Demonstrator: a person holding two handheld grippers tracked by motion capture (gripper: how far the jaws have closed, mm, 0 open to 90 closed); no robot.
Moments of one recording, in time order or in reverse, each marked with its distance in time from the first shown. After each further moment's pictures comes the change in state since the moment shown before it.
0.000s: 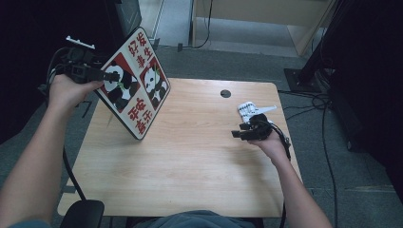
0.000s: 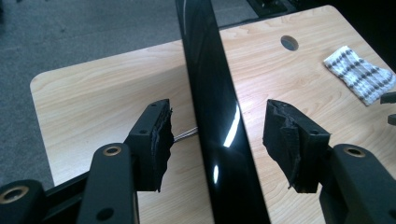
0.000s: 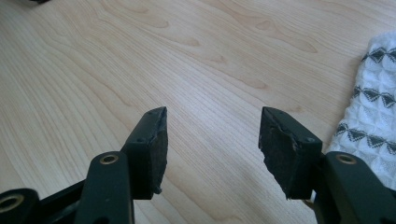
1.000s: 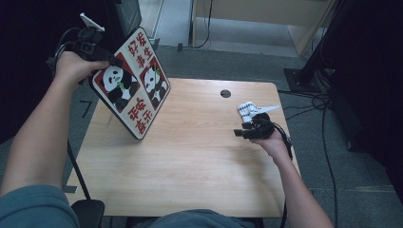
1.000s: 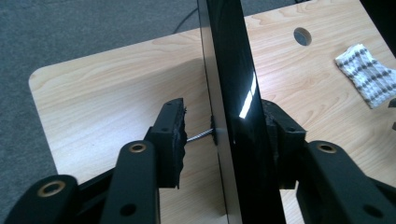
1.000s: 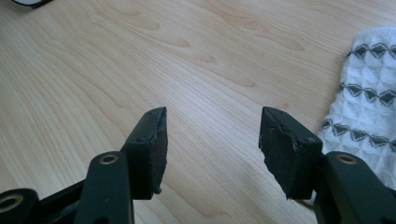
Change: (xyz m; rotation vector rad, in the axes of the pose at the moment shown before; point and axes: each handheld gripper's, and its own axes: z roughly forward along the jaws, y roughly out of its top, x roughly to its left) left arm 0.017 0.058 0.023 0.149 -0.010 -0.045; right arm -0.009 -0.002 -0.004 -0.009 -0.007 0.021
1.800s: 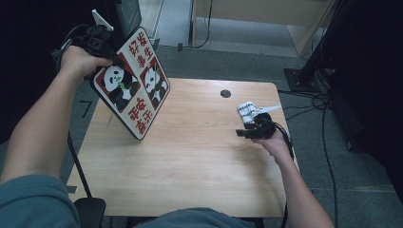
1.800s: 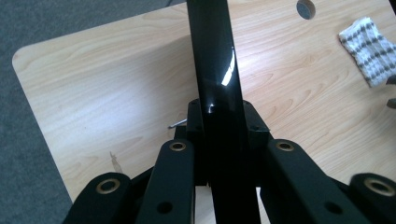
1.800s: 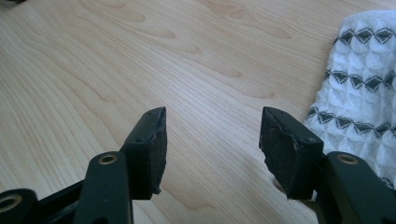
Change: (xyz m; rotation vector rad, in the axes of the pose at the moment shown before) left arm -0.013 0.019 0.007 0.146 0.007 -0.016; right arm -0.009 -0.004 0.002 0.021 -0.013 0.015
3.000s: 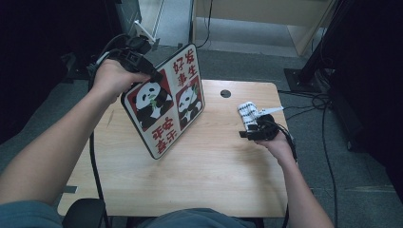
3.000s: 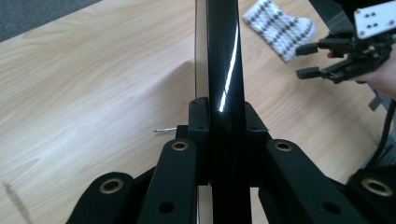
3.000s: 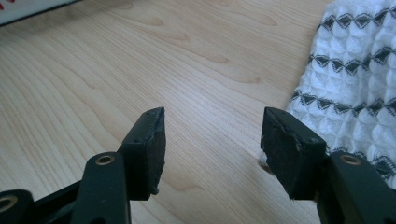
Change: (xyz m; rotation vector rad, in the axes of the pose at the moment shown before) left arm -0.149 -0.025 0.001 -0.018 -0.103 0.197; right arm -0.002 -0.007 -0.007 0.017 -0.038 0.007
